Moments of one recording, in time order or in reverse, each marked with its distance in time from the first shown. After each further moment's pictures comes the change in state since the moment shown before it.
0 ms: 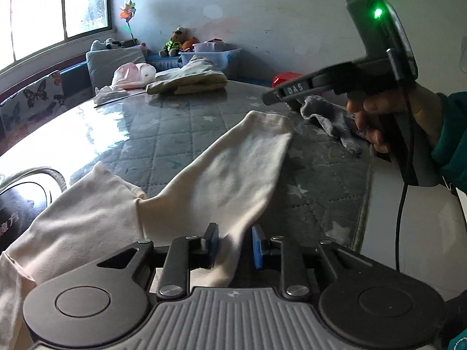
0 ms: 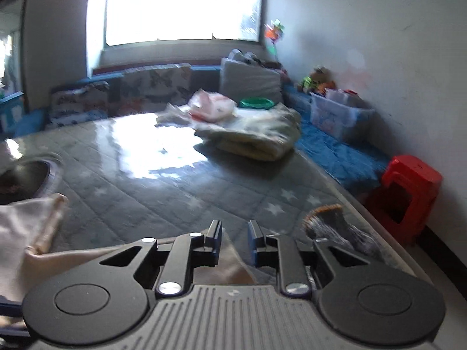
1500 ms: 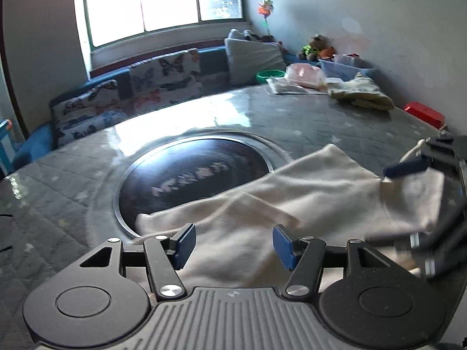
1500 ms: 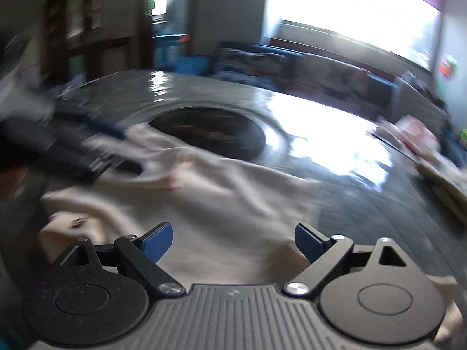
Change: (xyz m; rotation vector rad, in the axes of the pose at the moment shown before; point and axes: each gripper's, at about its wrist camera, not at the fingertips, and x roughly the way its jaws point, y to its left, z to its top) left arm -0.110 0.143 -0.050 -0.270 -0.006 0.474; right arm -0.034 0.202 -0.014 -0.479 0.069 0.545
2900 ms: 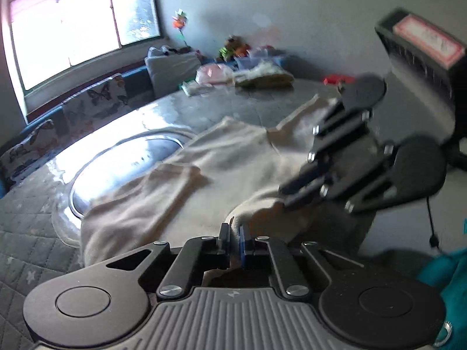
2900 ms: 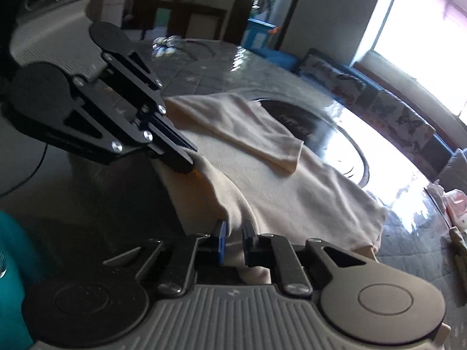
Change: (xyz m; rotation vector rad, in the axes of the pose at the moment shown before) left arm -0.068 -0.044 -0.067 0.254 -0.027 -0.262; right arm -0.043 0.077 -0.029 -0.351 0.056 0.137
